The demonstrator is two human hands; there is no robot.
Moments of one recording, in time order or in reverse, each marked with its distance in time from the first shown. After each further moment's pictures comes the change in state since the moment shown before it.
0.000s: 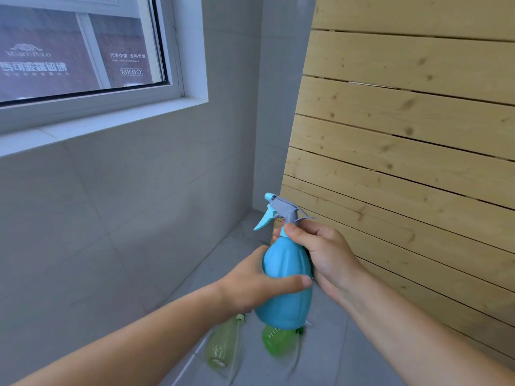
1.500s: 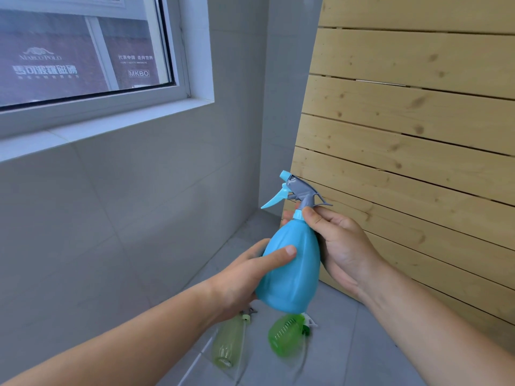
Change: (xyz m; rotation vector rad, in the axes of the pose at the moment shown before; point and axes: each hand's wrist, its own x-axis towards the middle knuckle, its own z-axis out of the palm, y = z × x) left_hand 0.001 -0.002 -0.014 -0.307 -0.031 0.017; right_hand 0.001 -0.020 -0.002 0.002 -0.031 -0.066
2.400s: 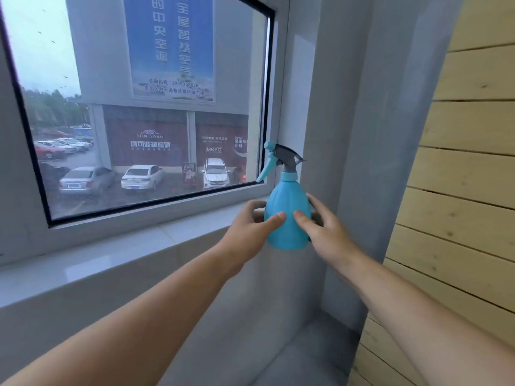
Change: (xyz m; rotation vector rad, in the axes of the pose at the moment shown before) left_hand 0.032 0.203 -0.180 0.254 0.612 0.529; right_hand 0.188 -0.081 0.187 -0.435 -0.209 -0.417
